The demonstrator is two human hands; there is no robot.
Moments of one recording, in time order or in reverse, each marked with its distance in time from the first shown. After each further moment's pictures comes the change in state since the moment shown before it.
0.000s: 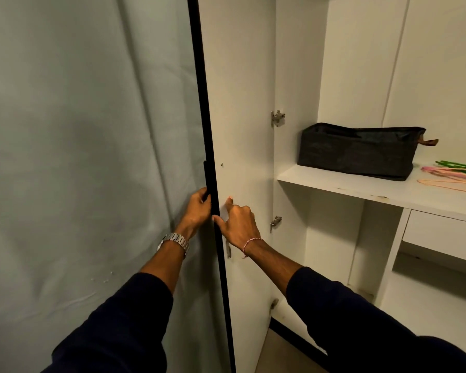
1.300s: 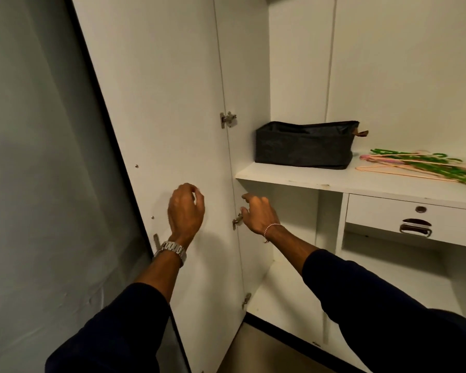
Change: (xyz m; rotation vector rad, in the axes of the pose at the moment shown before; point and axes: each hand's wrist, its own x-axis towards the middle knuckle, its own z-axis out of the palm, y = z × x) left_hand -0.032 0.024 0.092 0.635 0.430 0.561; right_hand -0.027 0.127 -0.097 -0.011 0.069 0.174
